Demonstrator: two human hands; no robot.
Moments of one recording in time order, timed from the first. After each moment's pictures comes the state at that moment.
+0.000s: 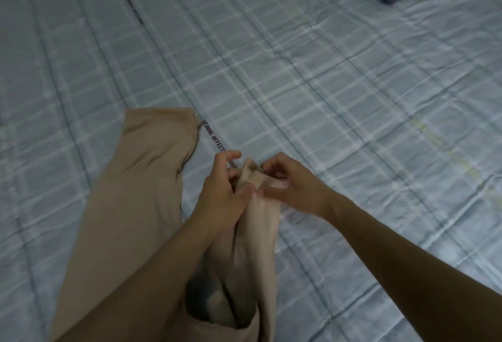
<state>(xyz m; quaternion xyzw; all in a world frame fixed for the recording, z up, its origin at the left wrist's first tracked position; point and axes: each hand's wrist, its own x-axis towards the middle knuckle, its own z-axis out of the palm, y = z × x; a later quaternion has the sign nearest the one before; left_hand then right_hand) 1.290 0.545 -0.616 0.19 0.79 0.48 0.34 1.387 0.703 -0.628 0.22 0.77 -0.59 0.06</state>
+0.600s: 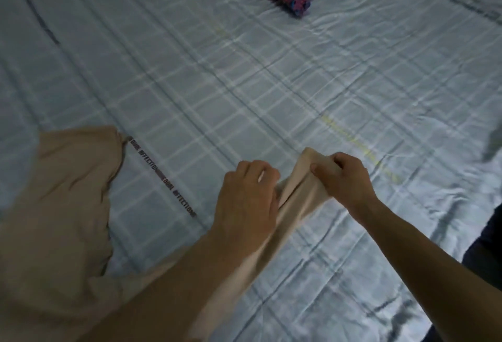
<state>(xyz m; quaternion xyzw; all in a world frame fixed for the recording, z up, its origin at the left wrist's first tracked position) 1.409 0.641 -0.574 0.57 0.77 0.26 0.07 1.549 0.811 -0.590 0.55 0.71 -0.42 -0.12</state>
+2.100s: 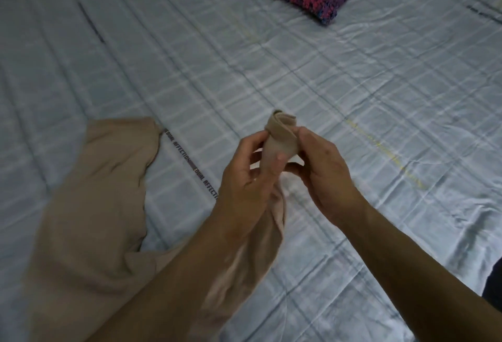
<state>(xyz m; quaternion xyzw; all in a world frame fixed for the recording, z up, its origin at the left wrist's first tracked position) 1.384 0.597 -0.527 0.28 0.64 0.64 0.32 1.470 0.711 -0.517 0.26 0.63 -0.70 -0.20</state>
